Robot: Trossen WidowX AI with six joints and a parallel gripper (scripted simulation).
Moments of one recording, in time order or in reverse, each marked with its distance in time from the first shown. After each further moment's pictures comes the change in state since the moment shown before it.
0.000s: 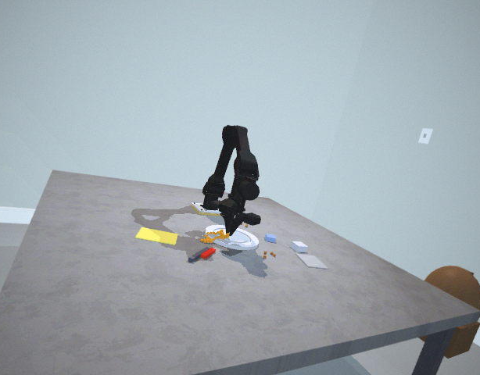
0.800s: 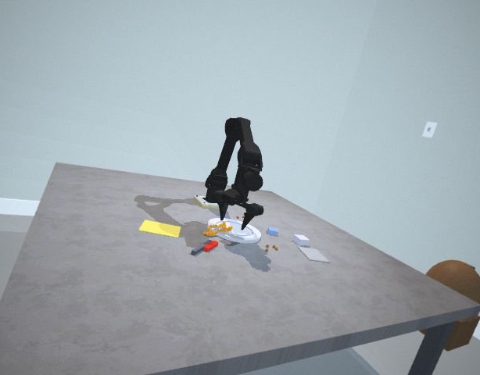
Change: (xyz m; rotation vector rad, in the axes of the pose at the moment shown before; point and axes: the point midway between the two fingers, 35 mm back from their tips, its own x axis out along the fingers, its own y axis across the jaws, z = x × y) arm -0.012 -0.002 -0.002 0.000 0.013 -0.016
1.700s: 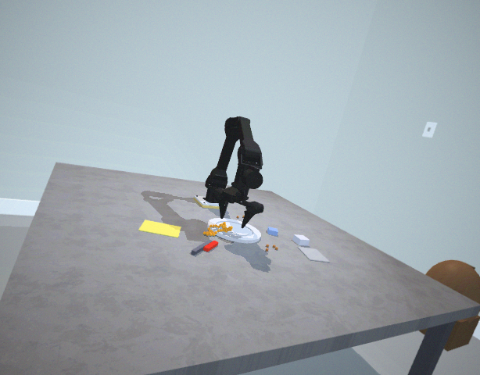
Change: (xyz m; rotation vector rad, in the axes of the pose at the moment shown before) arm -0.007 -0.001 0.001 0.004 -0.005 0.006
